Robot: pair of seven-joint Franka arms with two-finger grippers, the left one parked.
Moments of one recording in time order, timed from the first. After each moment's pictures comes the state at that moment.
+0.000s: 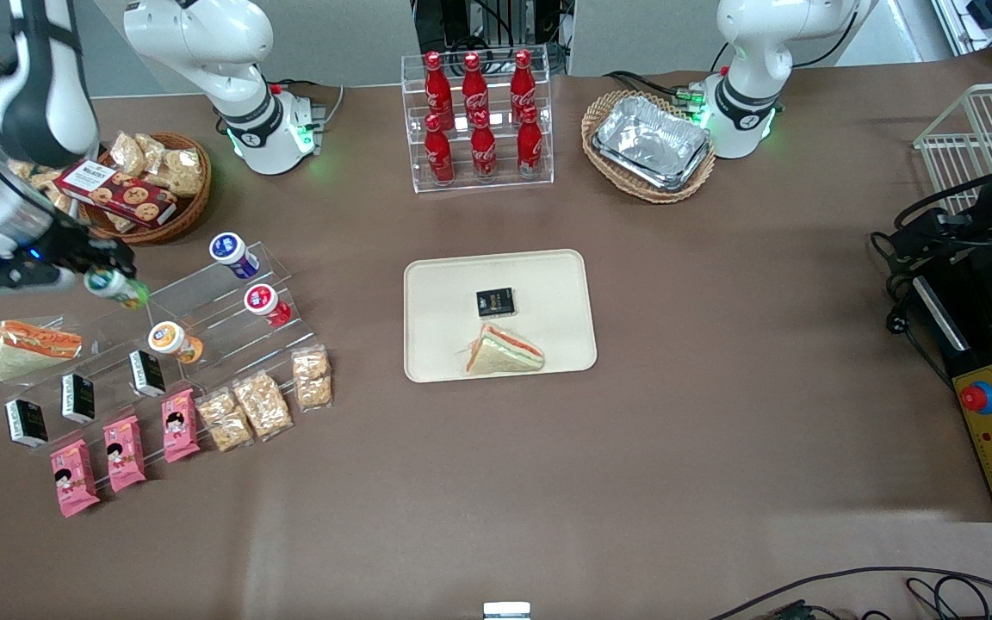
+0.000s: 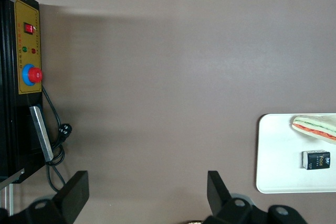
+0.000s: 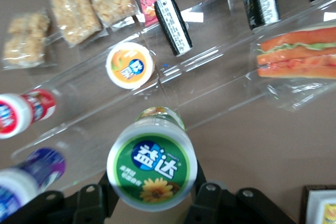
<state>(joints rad) -0.10 -0.29 -0.14 -2.34 -0.03 2.04 -0.23</state>
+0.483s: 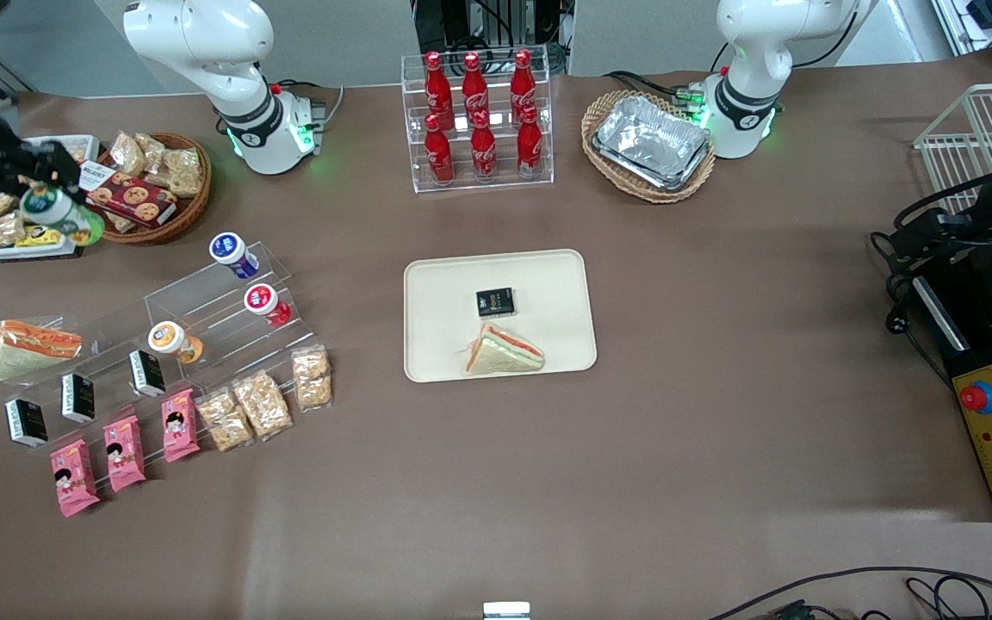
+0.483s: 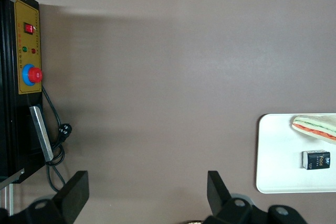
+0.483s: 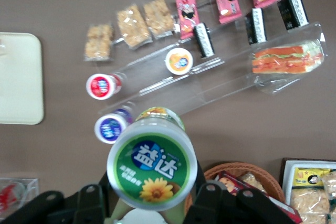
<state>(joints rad) -0.07 -0.45 -0.05 -2.04 0.00 1.61 -0.18</state>
